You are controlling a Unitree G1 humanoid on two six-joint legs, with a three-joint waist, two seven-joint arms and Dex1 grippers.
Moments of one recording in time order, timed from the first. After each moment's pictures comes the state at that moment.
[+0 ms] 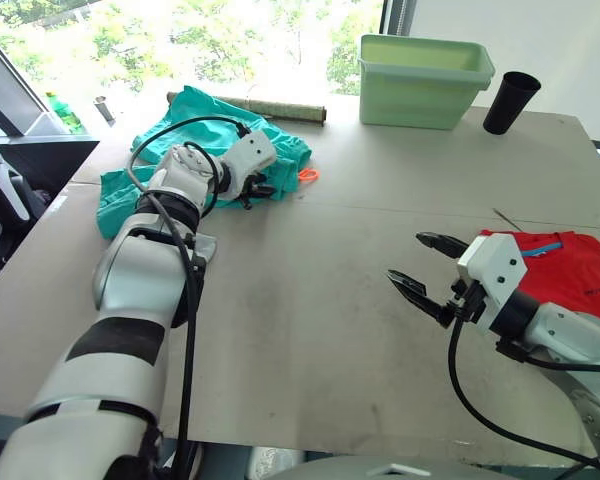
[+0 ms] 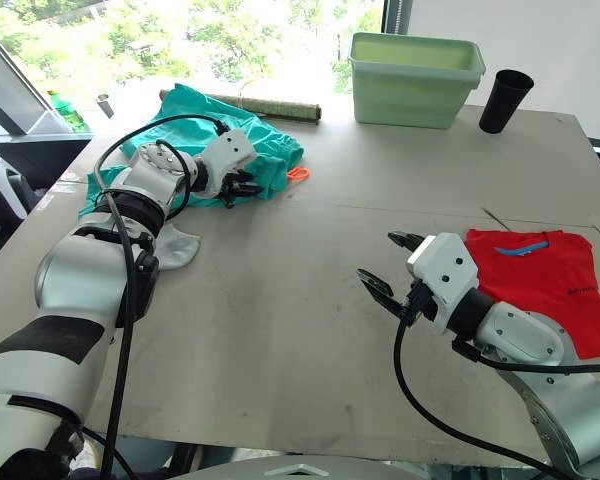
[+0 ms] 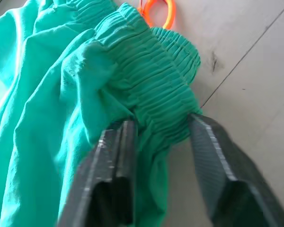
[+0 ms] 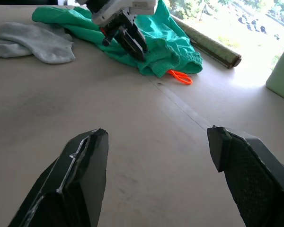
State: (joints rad) left arm -1.31 0.49 -0.17 1.37 0.24 0.02 -0.87; right arm 0.04 -0.61 -0.02 -0.92 0.44 0.69 0.43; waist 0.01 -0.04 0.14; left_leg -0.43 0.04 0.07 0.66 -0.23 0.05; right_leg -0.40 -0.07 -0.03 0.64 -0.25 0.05
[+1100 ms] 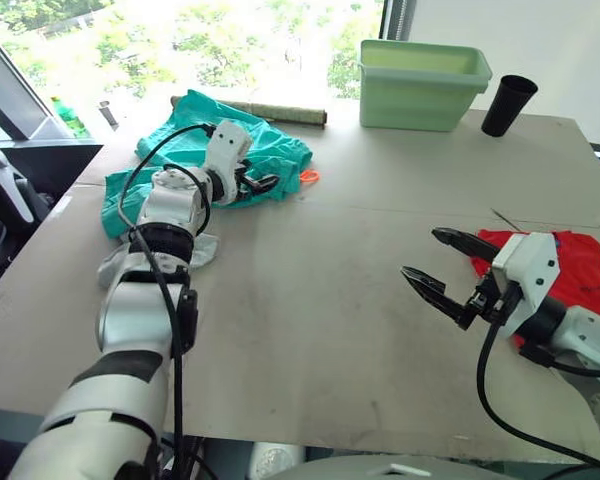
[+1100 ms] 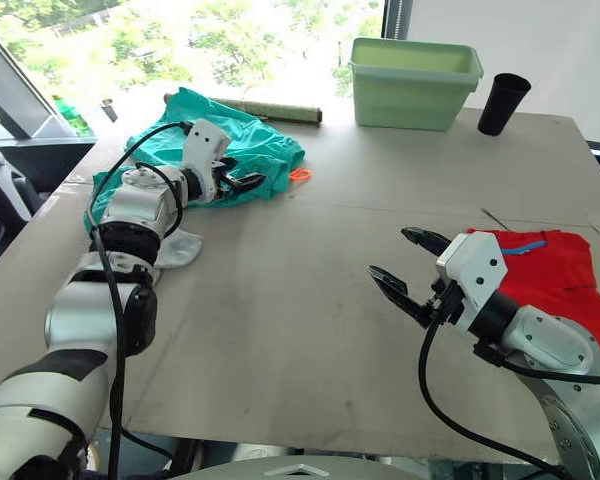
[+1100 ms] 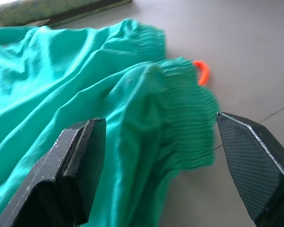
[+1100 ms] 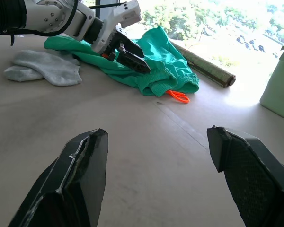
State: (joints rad) left arm -1.15 0.50 -0.01 1.13 0.06 0.17 -0.67; right arm 0.05 -0.61 -0.15 -0.91 0.54 0.61 0.52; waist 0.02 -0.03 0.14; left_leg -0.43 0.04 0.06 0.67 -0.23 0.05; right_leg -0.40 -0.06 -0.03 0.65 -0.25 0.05
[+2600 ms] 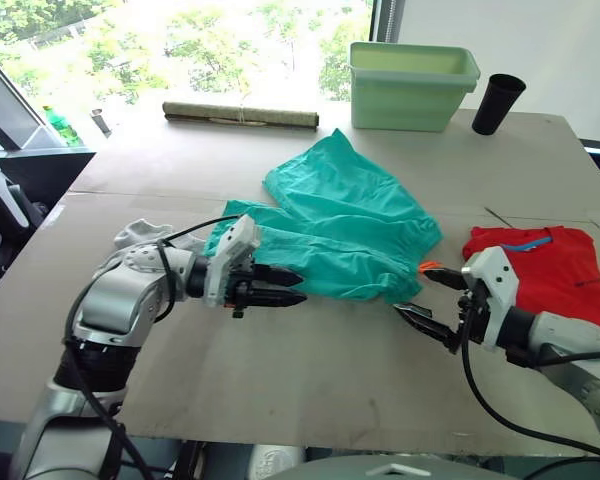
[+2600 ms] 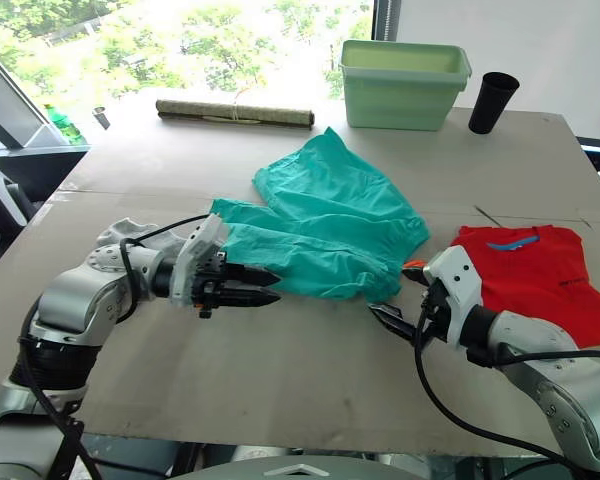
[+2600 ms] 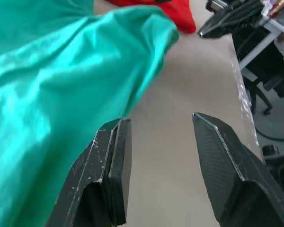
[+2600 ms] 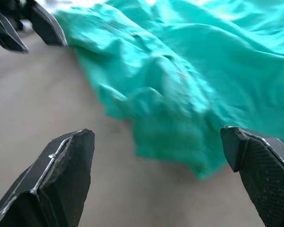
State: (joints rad) left arm -0.37 0.78 -0.05 -0.13 -0.50 0.71 -1.37; right arm 0.01 -0.60 -0.10 -0.76 0.76 0.94 0.47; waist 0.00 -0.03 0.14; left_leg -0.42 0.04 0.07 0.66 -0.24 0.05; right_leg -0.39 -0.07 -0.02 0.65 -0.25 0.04
